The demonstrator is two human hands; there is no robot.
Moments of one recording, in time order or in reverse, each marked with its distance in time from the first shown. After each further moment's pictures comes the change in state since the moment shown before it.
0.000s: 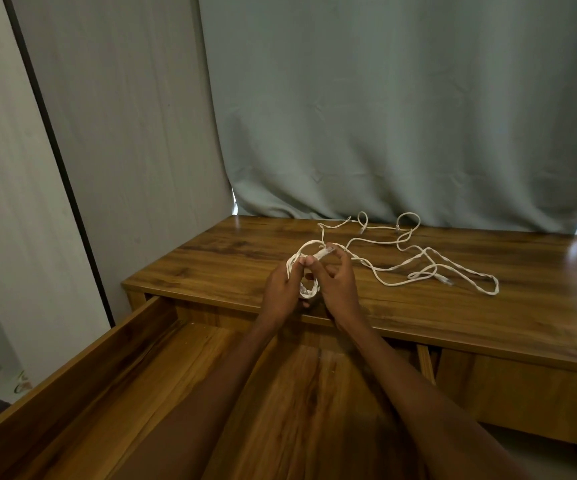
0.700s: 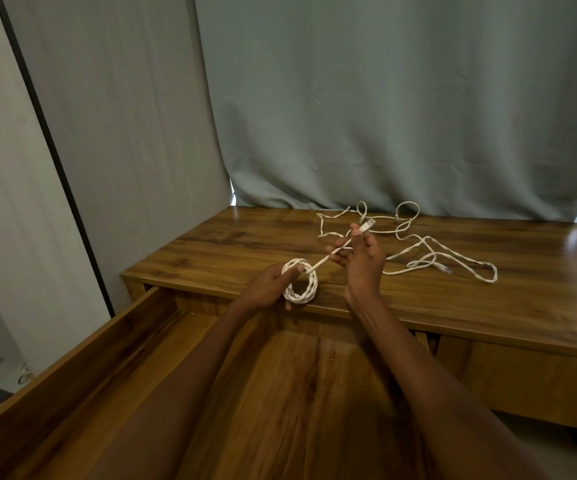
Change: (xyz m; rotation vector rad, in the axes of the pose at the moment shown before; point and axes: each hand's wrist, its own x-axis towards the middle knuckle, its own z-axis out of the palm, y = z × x) left_hand 0.008 -0.008 -0.034 0.142 -0.424 -0.110; right_hand 0.014 -0.023 -0.017 0.333 0.256 -0.028
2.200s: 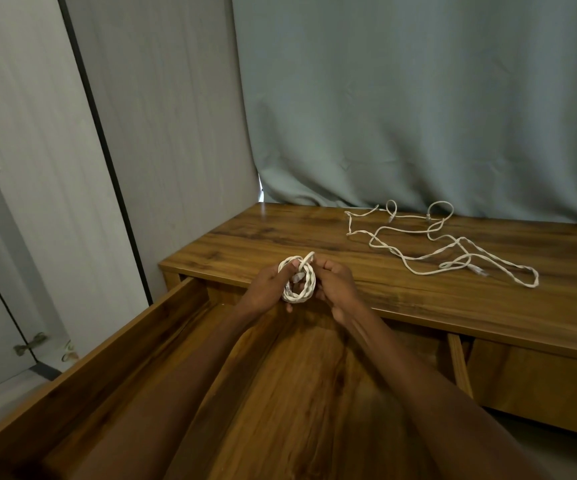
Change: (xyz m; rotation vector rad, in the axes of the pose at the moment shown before) left_hand -0.043 -0.016 -0.032 -0.191 0.173 -0.026; right_hand -0.048 0.051 0.042 -0.248 -0.394 0.413
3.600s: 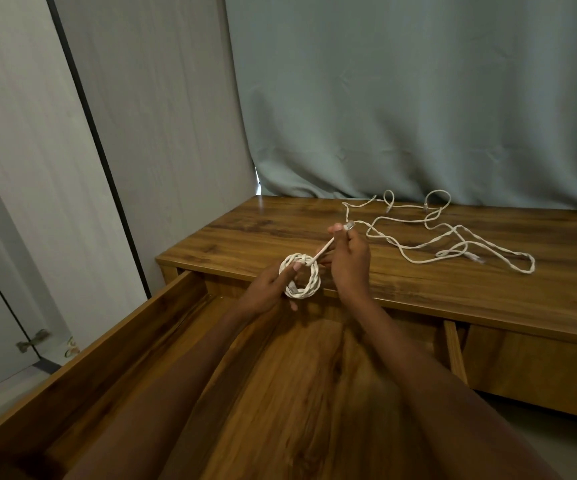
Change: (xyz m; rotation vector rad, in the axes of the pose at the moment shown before) left_hand -0.013 -0.009 0.004 0.058 -0.098 0.064; right_hand -0.002 -0.017 -0.007 -0.311 0.415 -0.458
